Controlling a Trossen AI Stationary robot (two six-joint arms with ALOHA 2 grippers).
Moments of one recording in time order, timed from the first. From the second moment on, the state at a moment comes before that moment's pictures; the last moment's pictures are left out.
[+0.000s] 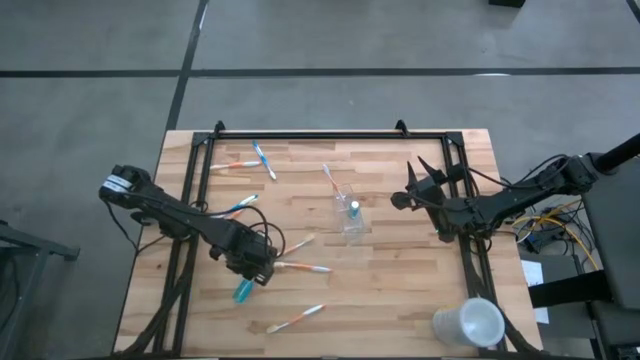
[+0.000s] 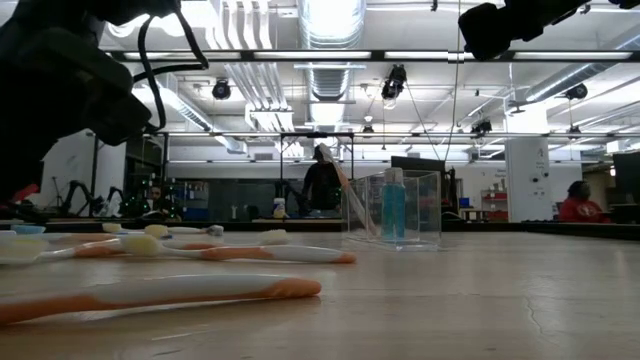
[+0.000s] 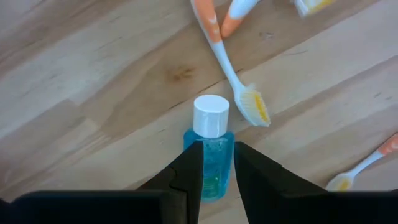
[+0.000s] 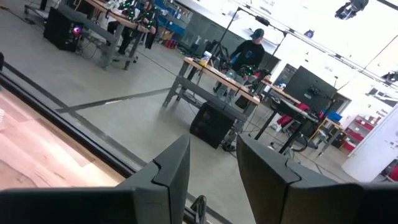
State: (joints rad) left arm -0.38 1.44 0.86 -0.79 0.26 -1.47; right arm 0.33 1.00 0.57 0.39 1.56 -0.42
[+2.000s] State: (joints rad) left arm -0.38 1.37 0.85 -0.69 0.00 -1.40; right arm 0.33 1.00 0.57 0.39 1.56 -0.42
